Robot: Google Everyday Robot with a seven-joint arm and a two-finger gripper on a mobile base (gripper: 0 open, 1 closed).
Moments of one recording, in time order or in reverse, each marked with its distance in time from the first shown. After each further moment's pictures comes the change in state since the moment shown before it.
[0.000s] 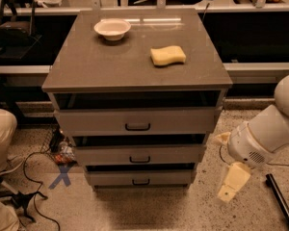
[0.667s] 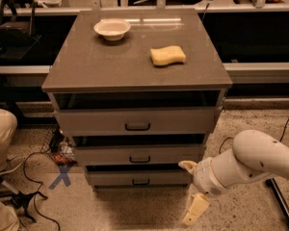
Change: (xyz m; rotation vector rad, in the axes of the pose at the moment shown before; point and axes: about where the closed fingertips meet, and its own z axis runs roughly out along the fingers) arm -0.002 0.004 0.146 -0.030 -0.167 -0.126
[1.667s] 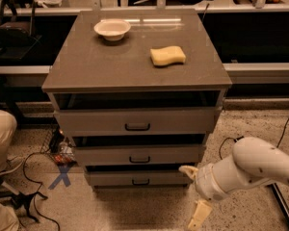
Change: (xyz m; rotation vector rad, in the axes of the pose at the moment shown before) arm 0.022 -0.004 0.015 -0.006 -0.001 -0.074
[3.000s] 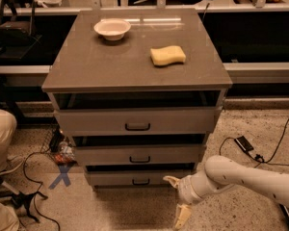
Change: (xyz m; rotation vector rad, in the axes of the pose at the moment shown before) arm 0.085 -0.058 0.150 -0.055 -0.046 -0.171
